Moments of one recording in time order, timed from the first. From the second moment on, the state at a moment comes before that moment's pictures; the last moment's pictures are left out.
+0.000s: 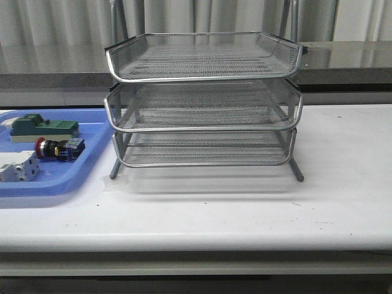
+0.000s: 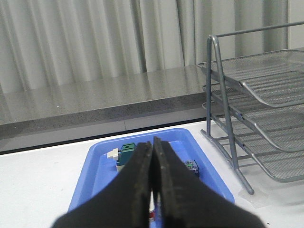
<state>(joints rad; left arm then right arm) -0.11 0.00 0.00 0.08 -0.01 0.03 0.08 -0.01 0.03 -0.02 0.09 0.08</state>
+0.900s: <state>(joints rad) -0.11 0.00 0.00 0.08 -0.01 0.03 0.08 -0.01 0.03 -0.02 0.05 0.08</state>
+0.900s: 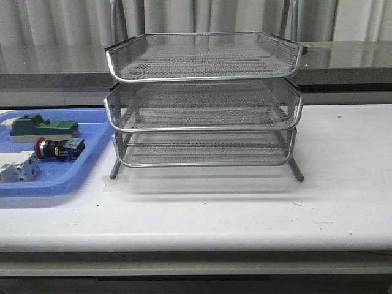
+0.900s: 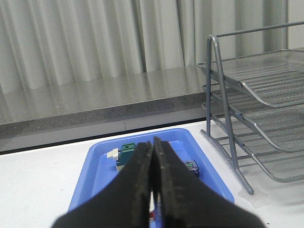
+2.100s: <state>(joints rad) -0.11 0.00 0.00 0.08 -0.01 0.03 0.08 0.84 -0.58 0.54 0.35 0.08</state>
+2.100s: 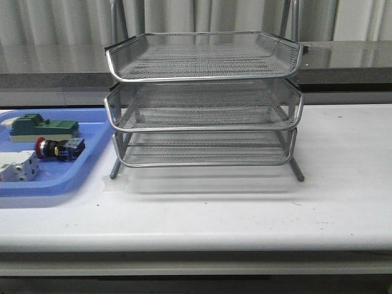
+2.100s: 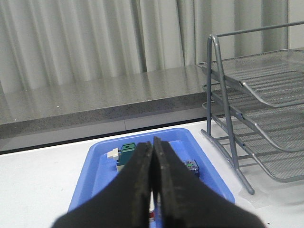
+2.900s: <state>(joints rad) -0.11 0.00 0.00 0.08 -0.01 0.03 0.22 1.38 -0.73 0.74 0.23 0.08</state>
